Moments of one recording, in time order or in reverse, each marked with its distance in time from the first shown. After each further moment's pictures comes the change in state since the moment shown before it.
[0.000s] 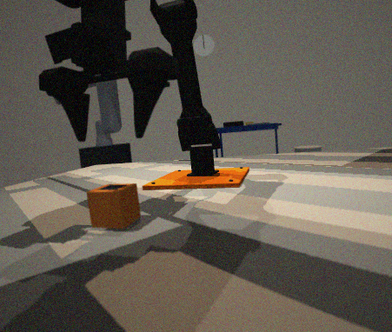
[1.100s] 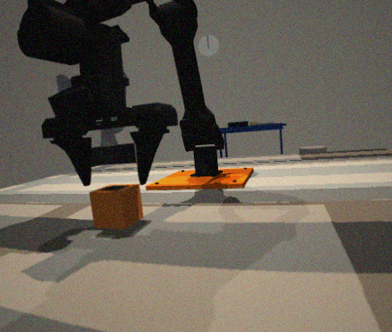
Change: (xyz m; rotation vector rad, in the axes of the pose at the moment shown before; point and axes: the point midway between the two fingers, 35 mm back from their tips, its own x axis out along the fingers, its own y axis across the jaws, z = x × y) arm 0.063 -0.012 -0.011 -0.038 0.043 0.026
